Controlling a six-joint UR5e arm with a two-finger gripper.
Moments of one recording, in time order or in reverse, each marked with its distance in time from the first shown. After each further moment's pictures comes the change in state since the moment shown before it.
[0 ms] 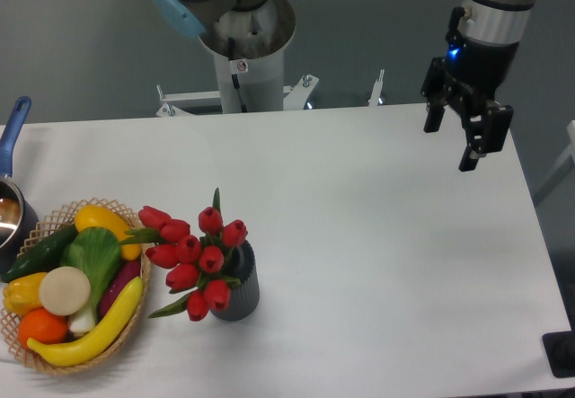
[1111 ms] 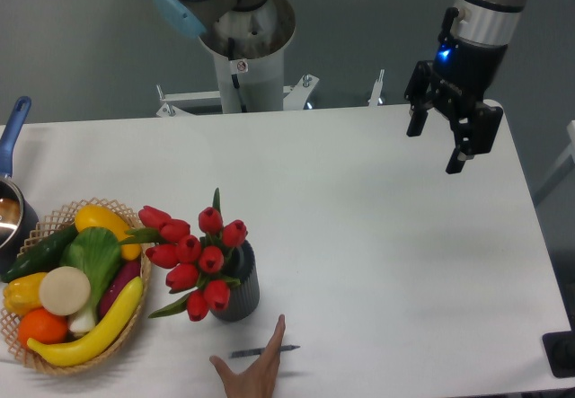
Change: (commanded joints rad) arm 0.006 0.020 -0.044 -0.002 -0.090 -0.192
